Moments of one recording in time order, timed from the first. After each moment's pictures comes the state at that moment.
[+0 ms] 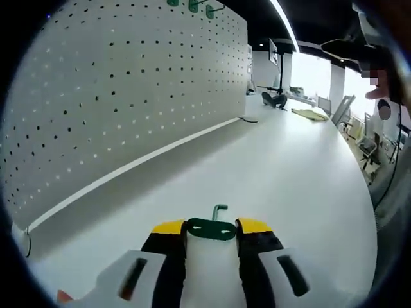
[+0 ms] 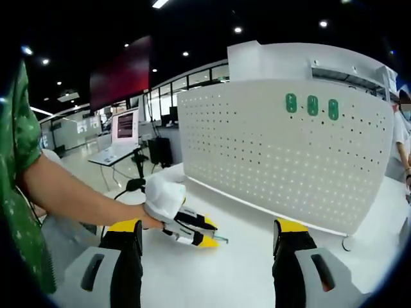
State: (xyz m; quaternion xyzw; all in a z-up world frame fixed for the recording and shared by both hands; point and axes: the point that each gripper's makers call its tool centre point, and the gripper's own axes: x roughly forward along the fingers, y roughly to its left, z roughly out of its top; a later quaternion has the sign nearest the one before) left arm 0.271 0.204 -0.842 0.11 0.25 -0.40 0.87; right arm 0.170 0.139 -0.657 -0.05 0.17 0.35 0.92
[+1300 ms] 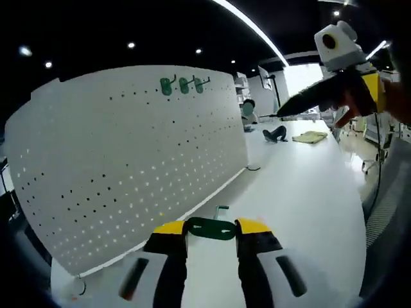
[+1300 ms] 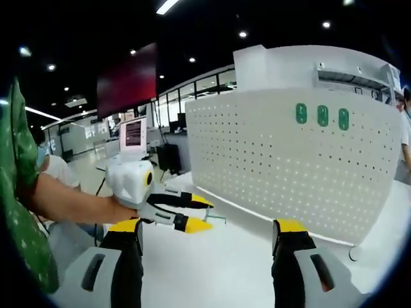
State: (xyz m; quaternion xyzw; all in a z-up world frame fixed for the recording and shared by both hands) left arm 0.244 0.225 -0.696 0.14 0.06 -0.38 0.91; right arm 0.174 0.158 -0.631 -0.04 0.14 0.39 0.91
